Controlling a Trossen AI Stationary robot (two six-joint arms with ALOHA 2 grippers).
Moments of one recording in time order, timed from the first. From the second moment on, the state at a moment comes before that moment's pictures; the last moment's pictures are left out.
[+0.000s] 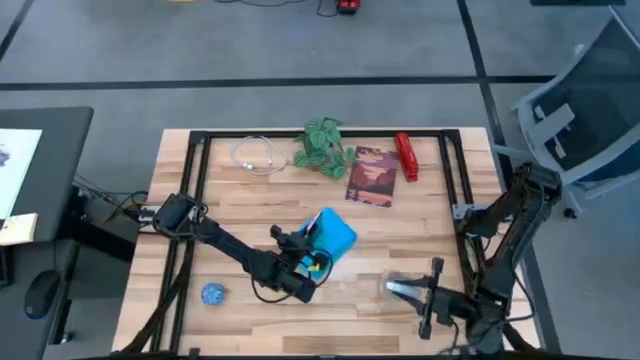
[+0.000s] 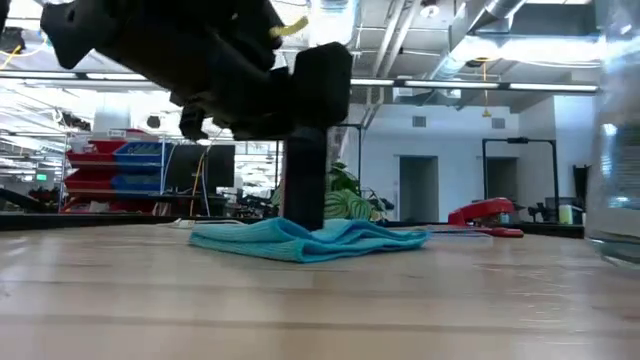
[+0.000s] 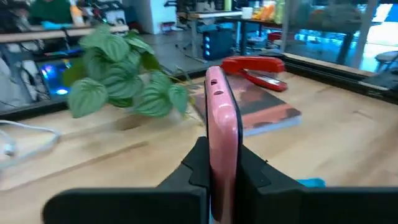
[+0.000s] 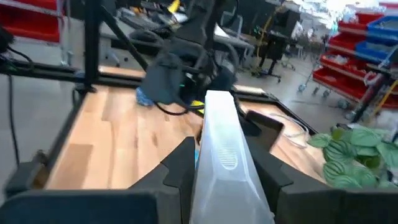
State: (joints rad) left arm -0.44 2.00 1.16 -0.26 -1.40 -1.12; right arm 1.09 1.42 0.87 -0.02 1.34 0.37
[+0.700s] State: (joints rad) left arm -0.44 1.99 1.16 -0.27 -1.40 -1.12; right arm 0.89 1.41 0.83 0.10 1.23 0.50
